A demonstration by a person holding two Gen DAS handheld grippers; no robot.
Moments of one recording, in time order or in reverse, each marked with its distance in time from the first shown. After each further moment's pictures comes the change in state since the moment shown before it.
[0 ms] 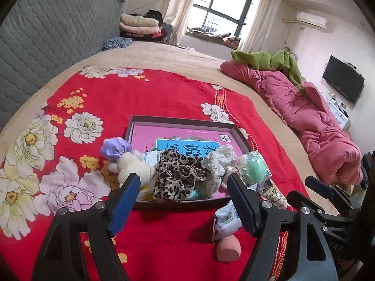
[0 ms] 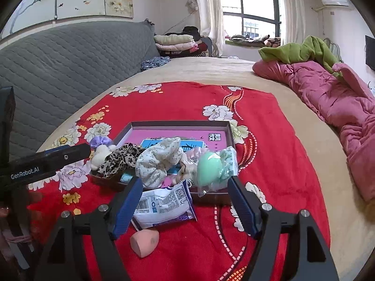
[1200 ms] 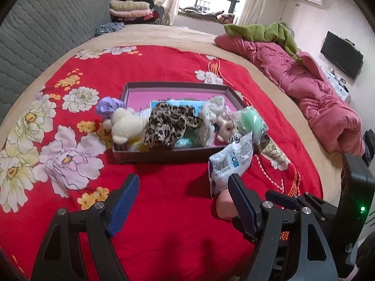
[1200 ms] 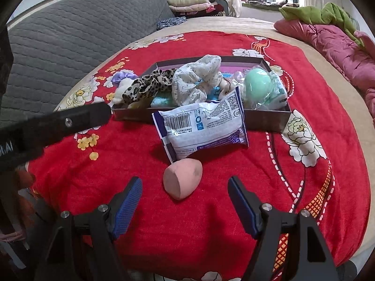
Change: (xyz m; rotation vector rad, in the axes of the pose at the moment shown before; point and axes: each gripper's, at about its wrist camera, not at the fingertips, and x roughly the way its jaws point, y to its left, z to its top) left arm -0.004 -0.017 -0.054 0.071 0.146 0.014; right arm 0.031 0.042 -0.080 0.015 0.251 0.126
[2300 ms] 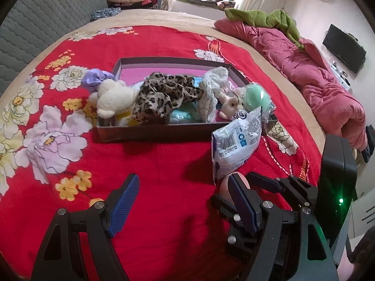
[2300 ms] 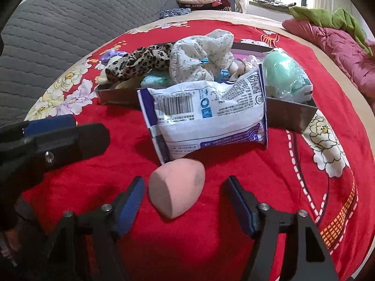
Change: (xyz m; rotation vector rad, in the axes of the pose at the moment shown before) left arm 0.040 -0.001 -0.019 -0.003 0.088 -0.018; right arm 0.056 0.006 0.001 -0.069 0.034 -0.044
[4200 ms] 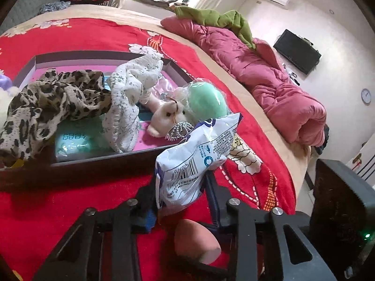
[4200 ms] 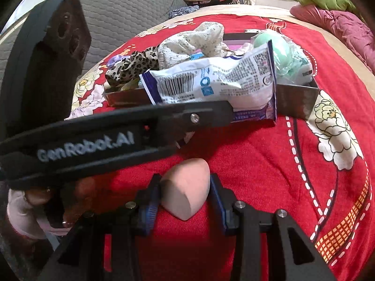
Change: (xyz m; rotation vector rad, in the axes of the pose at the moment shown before) left arm 0.090 -0.042 0.032 0.052 -0.020 -0.397; right arm 0.002 -0.032 -0.005 0.048 0.020 0.182
